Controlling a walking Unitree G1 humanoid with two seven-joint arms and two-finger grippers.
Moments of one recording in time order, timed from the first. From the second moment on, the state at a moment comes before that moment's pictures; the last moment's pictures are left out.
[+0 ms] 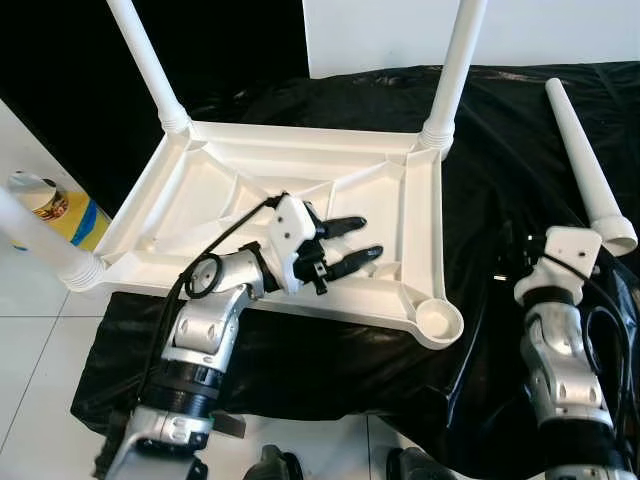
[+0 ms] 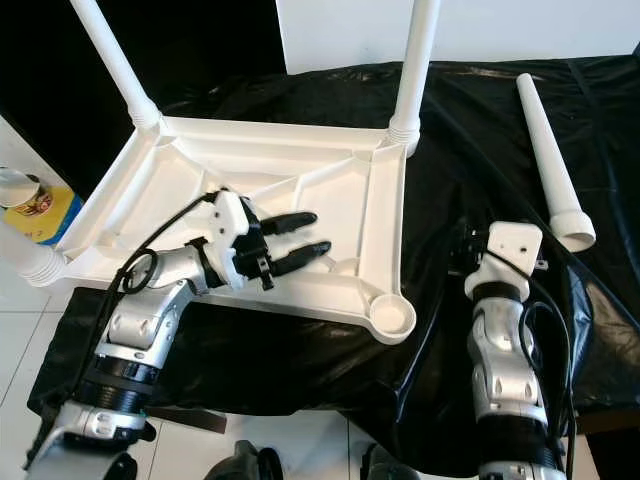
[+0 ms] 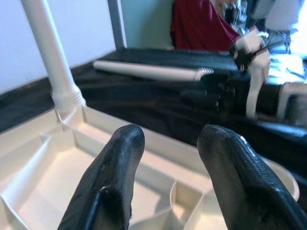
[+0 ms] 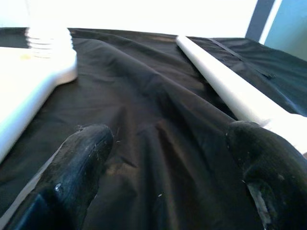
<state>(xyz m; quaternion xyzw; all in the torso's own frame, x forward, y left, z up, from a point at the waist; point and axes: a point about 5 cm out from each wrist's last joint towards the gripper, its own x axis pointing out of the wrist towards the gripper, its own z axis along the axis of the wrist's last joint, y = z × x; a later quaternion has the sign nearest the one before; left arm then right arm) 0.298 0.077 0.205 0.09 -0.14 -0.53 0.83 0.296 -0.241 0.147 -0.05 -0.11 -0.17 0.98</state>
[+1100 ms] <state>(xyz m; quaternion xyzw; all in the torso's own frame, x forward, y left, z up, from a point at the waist) 0.274 0.083 0.216 0.10 -0.14 -0.48 0.86 0.310 -0.279 0.143 0.05 -0.10 -0.26 0.96</state>
